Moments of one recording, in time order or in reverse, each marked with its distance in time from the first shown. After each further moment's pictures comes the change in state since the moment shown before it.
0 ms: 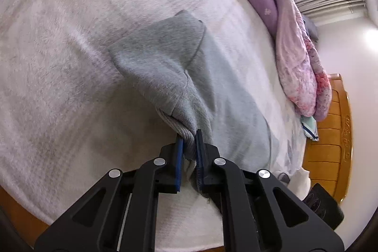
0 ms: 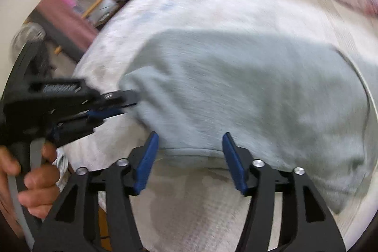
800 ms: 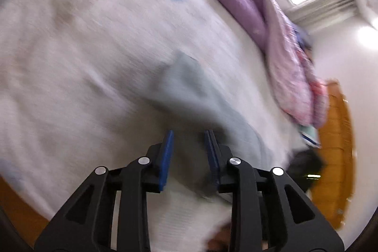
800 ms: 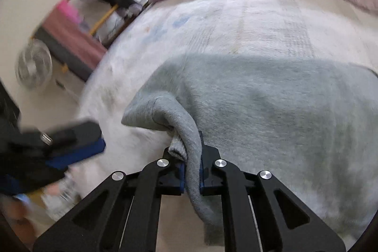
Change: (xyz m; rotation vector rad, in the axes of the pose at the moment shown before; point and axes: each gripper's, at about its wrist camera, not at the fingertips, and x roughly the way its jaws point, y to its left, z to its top) left arm -0.050 -0.007 0.008 0.049 -0.159 0.070; right arm 0.029 -0.015 0.046 0.225 -0.121 0.106
